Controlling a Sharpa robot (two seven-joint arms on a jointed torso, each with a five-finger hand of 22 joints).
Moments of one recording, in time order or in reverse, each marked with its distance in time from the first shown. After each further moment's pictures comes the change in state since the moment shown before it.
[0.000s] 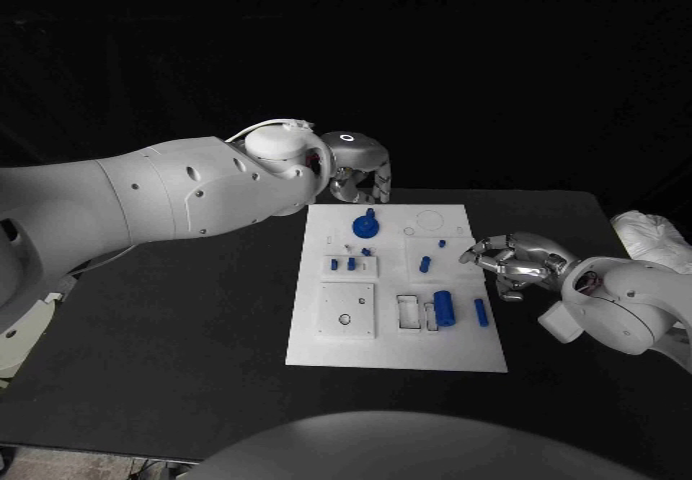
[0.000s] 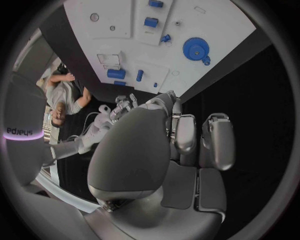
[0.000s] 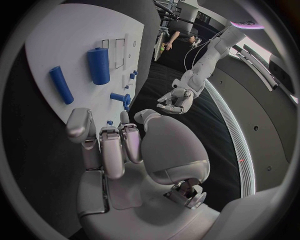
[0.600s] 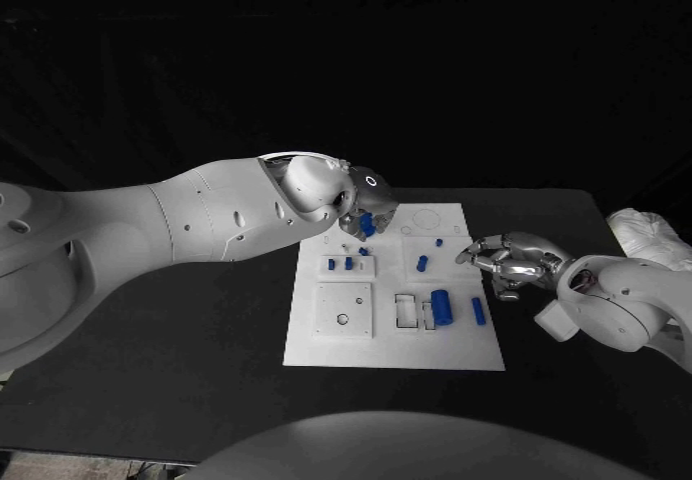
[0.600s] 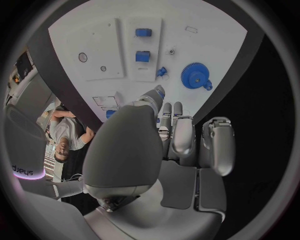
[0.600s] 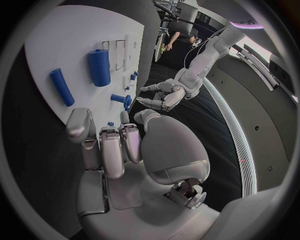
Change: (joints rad) left arm -0.083 0.109 -0.005 -0.073 -0.372 0.141 -0.037; left_hand -0.107 -0.048 -0.036 0.000 -0.059 -0.065 -0.001 -0.048 -0.016 -0.034 -0.001 -0.155 -0.090 0.037 -0.020 0.006 -0.031 -0.016 0.004 -0.004 0.081 0.000; right arm 0.000 0.005 0.000 0.000 0.000 0.006 -0.010; right_hand 0.000 0.000 0.005 0.000 0.000 0.007 0.000 0.004 0.001 0.000 0.000 0.000 0.000 -0.004 0.004 0.000 0.000 0.000 0.000 0.000 0.000 0.000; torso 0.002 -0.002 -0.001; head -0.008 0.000
